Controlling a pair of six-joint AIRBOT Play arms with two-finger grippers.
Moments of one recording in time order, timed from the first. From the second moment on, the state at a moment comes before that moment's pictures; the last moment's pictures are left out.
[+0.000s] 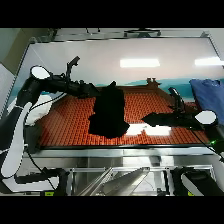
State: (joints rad) left arm -0.12 -1.46 1.39 0.70 -1.38 -1.20; right arm 0.07 -0.88 0.63 -0.65 1.03 1.13
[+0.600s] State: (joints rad) left arm -0.02 -1.25 0.80 0.91 -1.30 -1.27; right arm 0.15 -1.47 1.10 -0.74 1.06 1.03
